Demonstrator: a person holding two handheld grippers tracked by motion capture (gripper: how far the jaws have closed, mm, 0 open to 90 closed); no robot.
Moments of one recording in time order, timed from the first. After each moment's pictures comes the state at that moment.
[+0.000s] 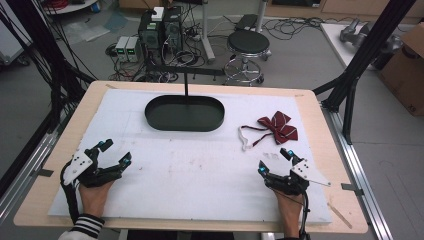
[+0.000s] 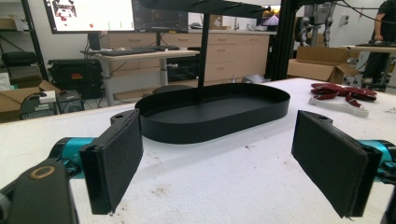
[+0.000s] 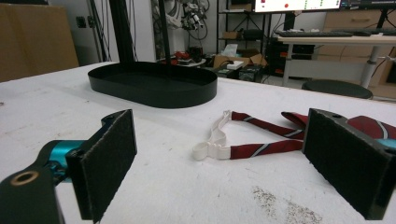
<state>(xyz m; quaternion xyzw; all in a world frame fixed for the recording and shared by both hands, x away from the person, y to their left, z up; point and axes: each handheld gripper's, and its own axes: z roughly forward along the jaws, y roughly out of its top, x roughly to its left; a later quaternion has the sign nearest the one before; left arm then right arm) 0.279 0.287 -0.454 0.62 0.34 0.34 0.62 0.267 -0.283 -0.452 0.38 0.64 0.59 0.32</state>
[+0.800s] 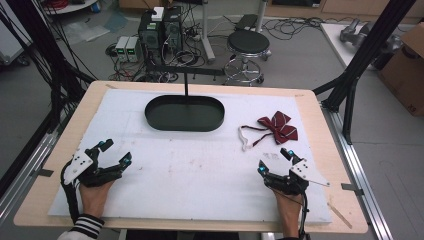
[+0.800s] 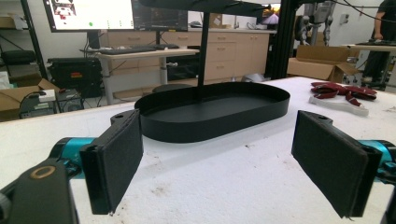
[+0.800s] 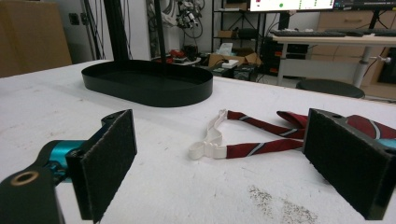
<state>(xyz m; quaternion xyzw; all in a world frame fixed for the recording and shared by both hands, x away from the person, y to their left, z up) 0.279 0.287 -0.454 0.62 0.34 0.34 0.62 0.268 -0.281 -0.451 0.38 0.64 0.58 0.33</state>
